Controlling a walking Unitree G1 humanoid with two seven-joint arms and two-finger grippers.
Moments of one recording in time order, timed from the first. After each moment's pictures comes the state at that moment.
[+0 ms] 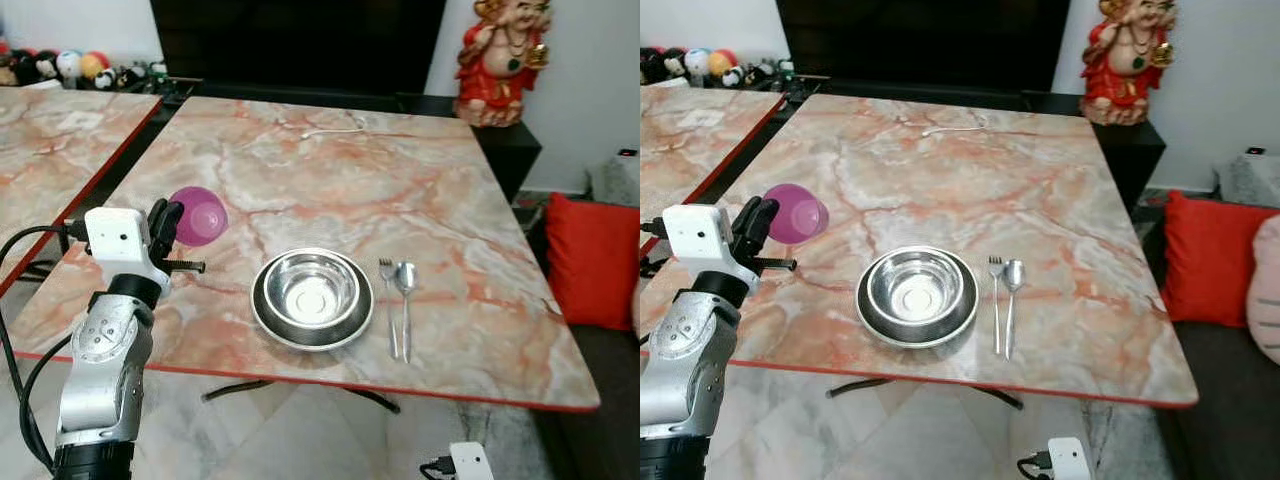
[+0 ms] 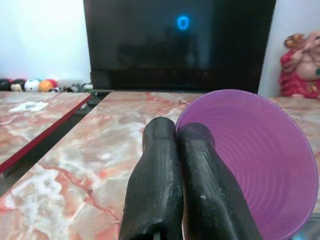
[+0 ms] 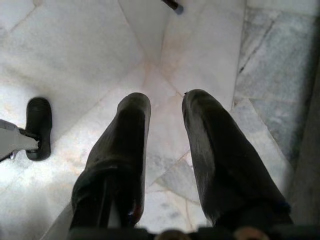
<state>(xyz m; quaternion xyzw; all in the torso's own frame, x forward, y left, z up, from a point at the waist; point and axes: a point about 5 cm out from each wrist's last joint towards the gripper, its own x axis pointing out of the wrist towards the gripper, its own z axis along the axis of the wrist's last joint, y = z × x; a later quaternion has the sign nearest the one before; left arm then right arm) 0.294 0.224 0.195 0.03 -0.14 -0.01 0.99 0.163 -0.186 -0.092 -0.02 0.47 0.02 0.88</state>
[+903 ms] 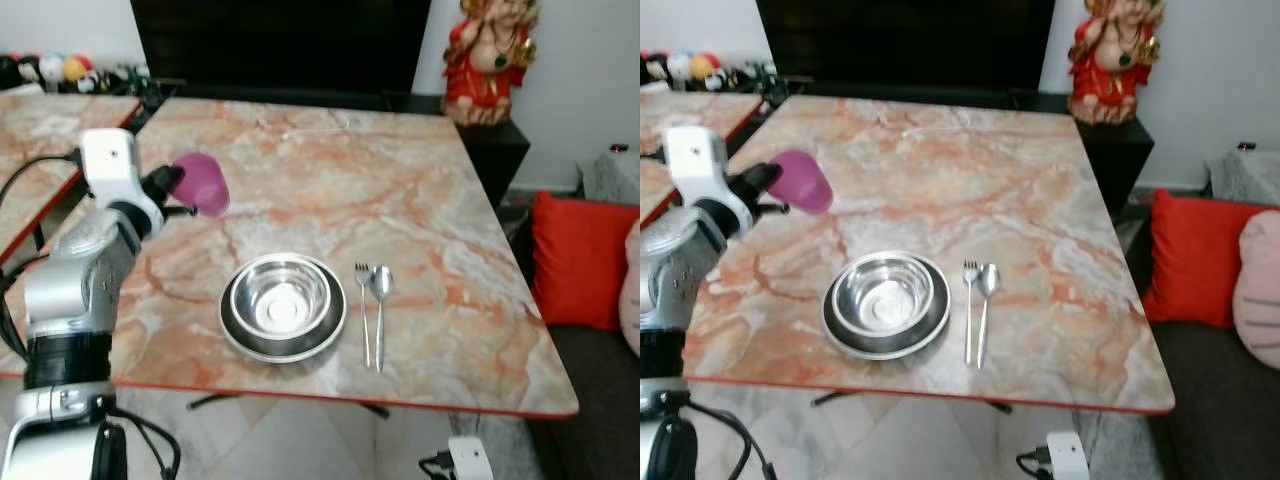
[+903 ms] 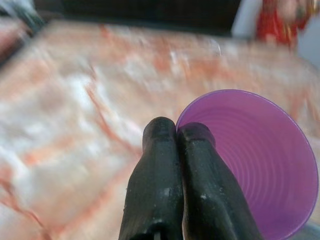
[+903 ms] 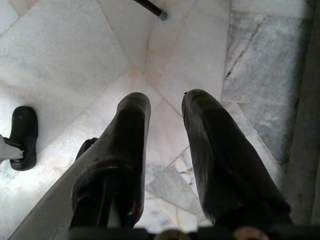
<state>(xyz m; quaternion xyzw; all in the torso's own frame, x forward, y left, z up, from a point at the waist) 0.359 0.231 0.235 -0.01 0.06 -0.07 1.00 0.164 -0.190 -0.091 -0.02 0.47 0.02 0.88</state>
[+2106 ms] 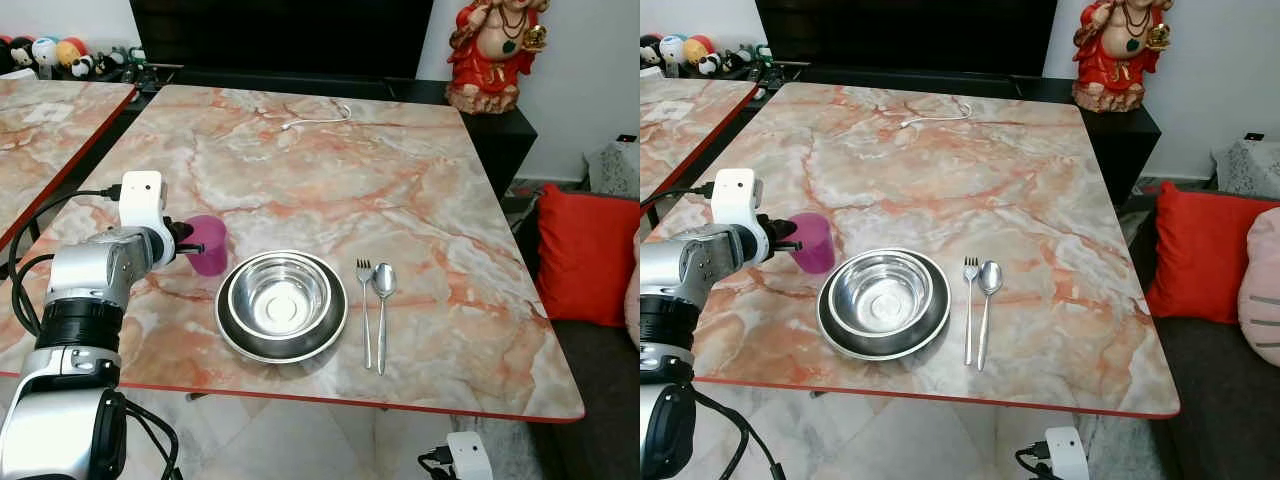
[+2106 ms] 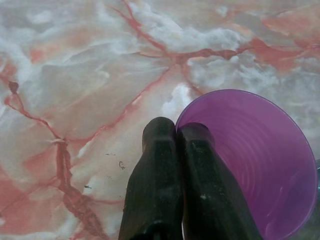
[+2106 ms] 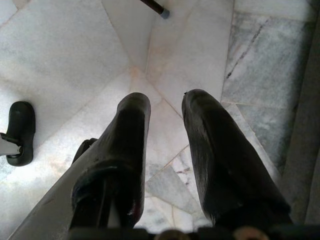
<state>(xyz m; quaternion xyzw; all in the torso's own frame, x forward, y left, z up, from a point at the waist) 0.373 0.239 0.202 0.00 0.20 0.00 0.98 0.169 -0.190 -0.089 -0.03 0.47 0.03 0.88</state>
